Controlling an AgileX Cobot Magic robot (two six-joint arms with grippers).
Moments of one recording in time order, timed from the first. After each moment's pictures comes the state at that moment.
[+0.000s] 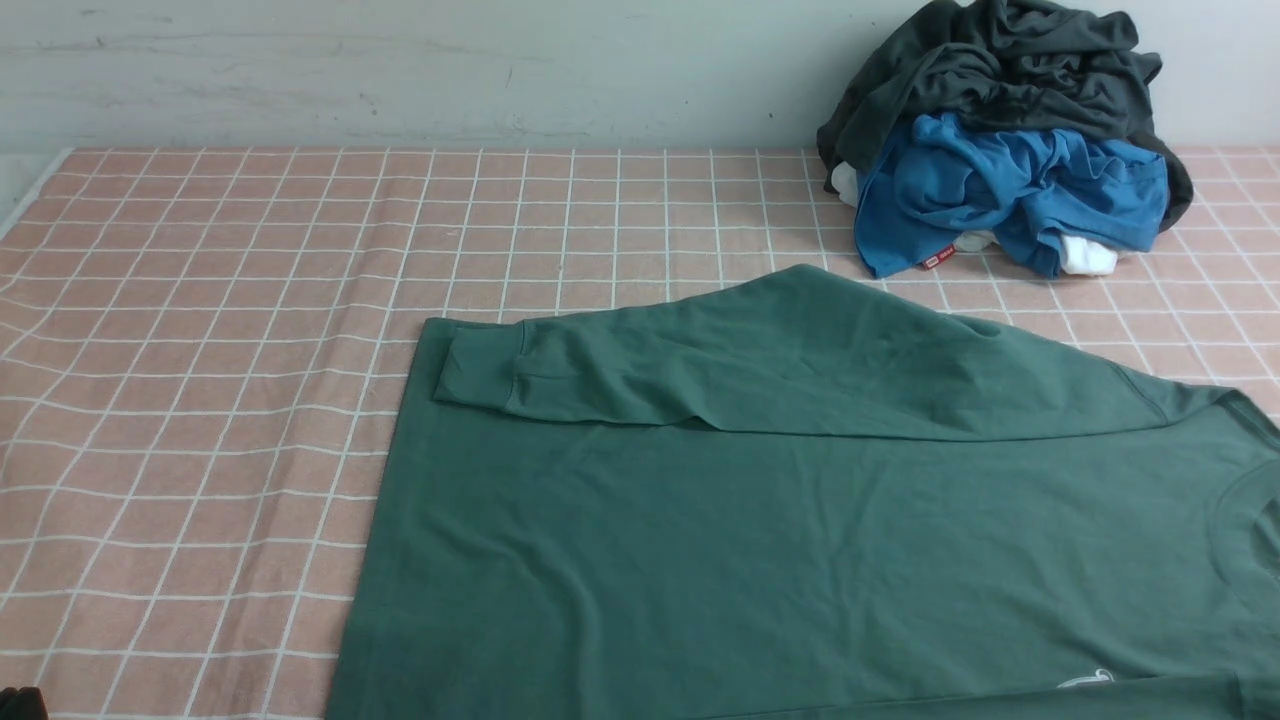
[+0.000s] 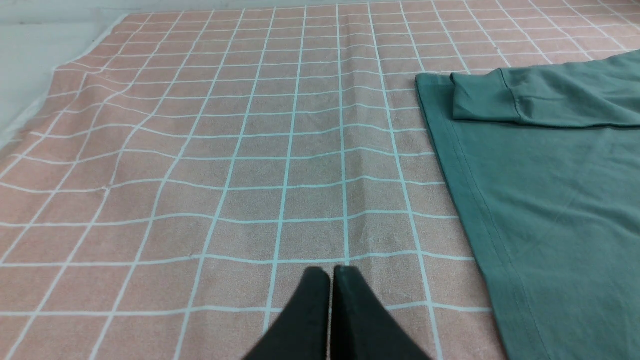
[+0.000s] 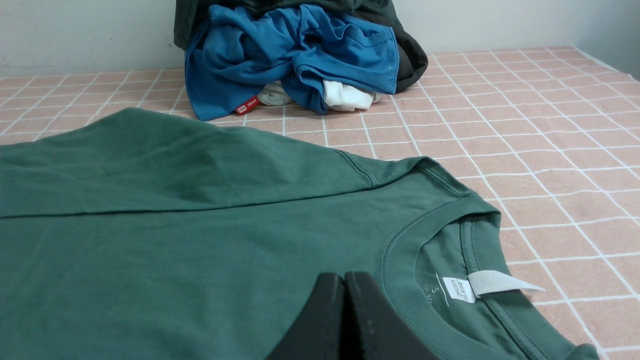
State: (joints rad) right arm -0.09 -0.01 0.02 -0.05 0.36 0.14; left arm 0.02 -0.01 0.02 -0.03 0.34 0.05
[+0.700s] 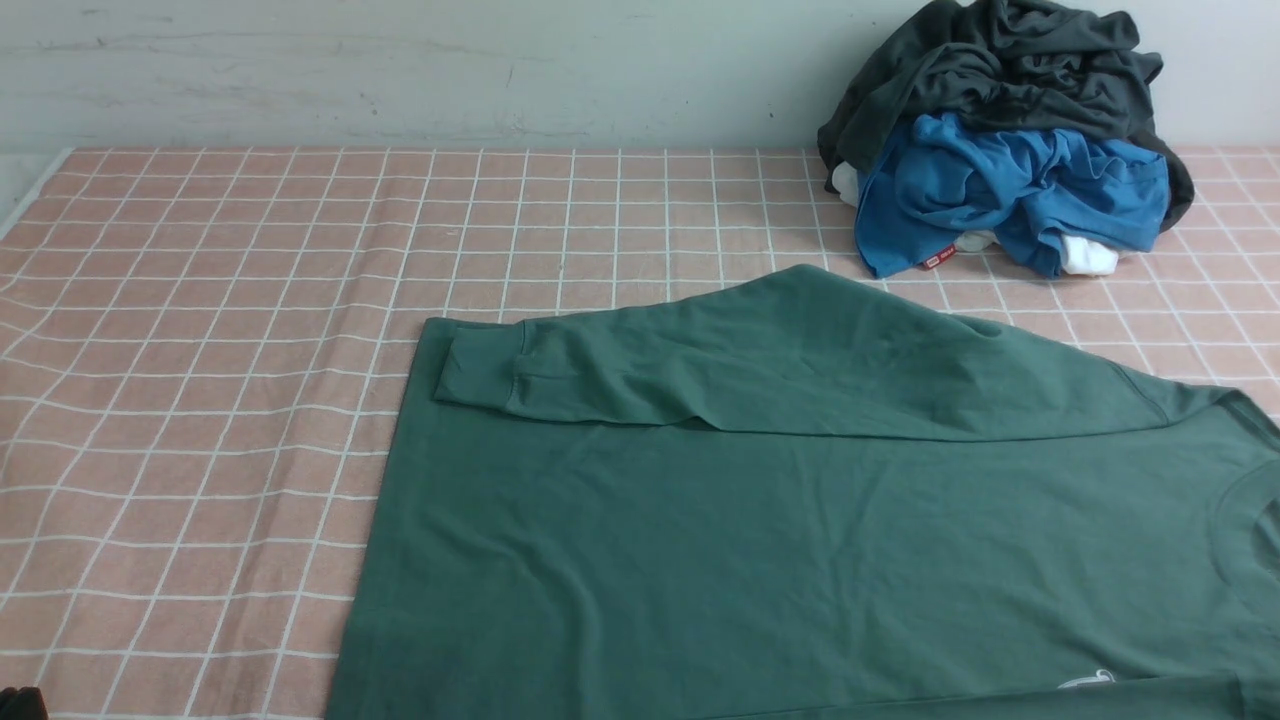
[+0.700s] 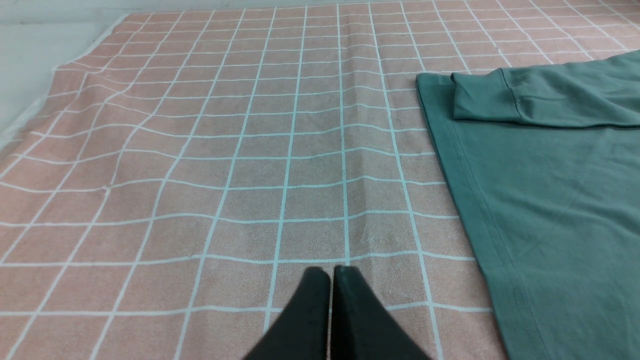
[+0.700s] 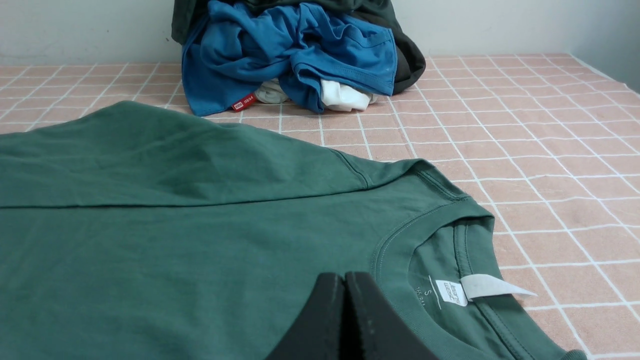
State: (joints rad) right arm -0.09 -0.01 0.02 -0.08 0.36 0.13; left arm 0.02 -0.01 0.02 -0.03 0.34 0.05
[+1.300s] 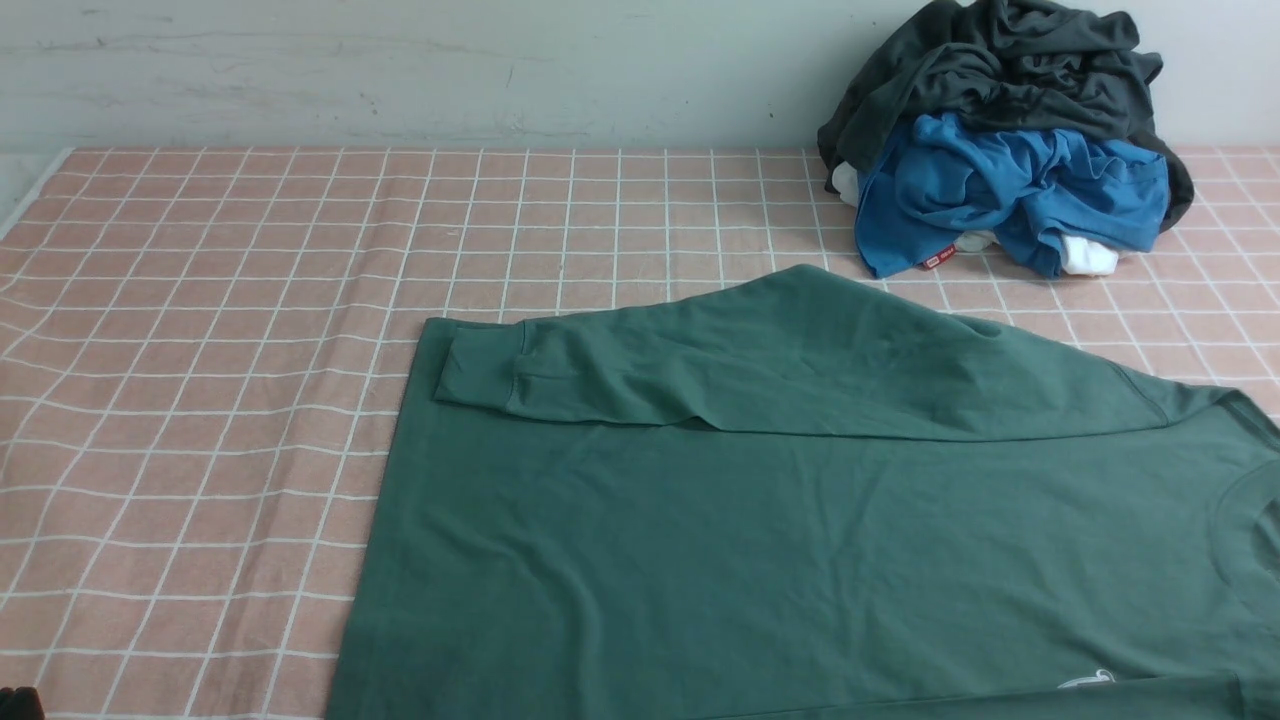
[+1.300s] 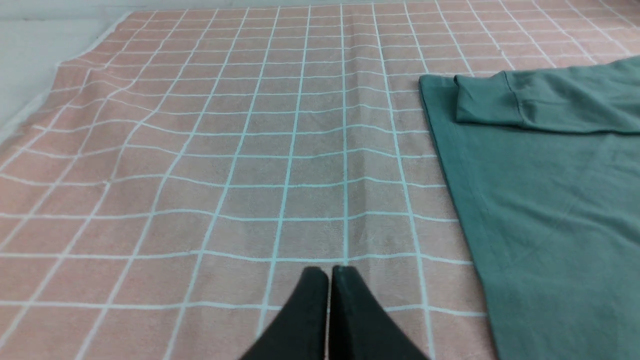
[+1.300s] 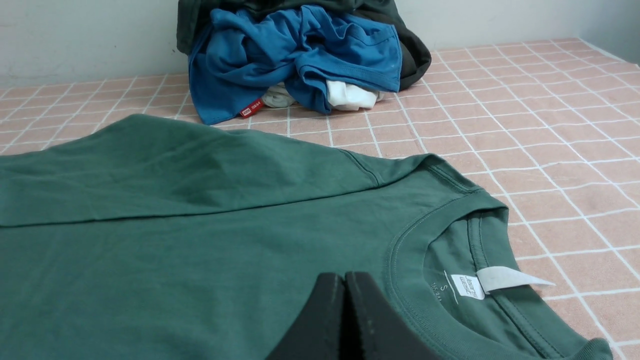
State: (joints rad) right arm -0.09 -0.01 0.02 -0.01 0.36 0.14; left arm 0.02 -0.01 0.02 -0.05 0.34 0.01
